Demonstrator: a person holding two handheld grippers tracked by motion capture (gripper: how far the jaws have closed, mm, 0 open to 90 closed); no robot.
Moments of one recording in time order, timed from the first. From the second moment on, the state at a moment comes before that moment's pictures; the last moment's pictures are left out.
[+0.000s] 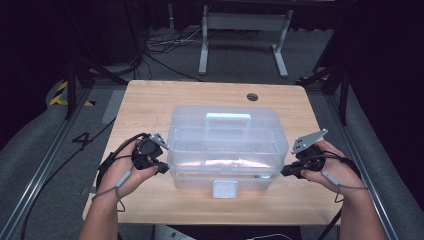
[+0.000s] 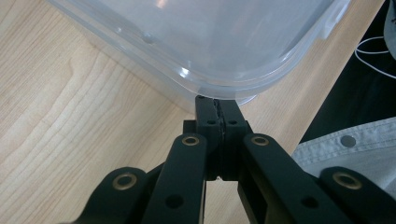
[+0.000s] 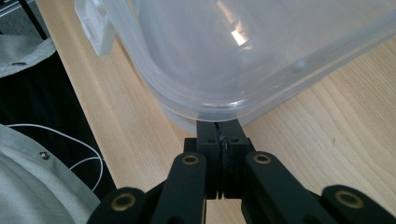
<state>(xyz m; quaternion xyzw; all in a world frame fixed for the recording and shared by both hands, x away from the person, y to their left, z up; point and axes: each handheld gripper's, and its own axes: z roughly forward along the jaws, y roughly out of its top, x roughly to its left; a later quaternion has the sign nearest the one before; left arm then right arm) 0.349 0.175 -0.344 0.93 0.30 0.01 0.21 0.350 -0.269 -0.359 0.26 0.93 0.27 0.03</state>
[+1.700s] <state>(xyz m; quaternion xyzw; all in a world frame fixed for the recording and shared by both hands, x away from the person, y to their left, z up) 0.341 0.196 -0.353 0.92 0.32 -0.02 0.21 0.347 -0.287 -0.361 0.27 0.92 0.27 0.01</state>
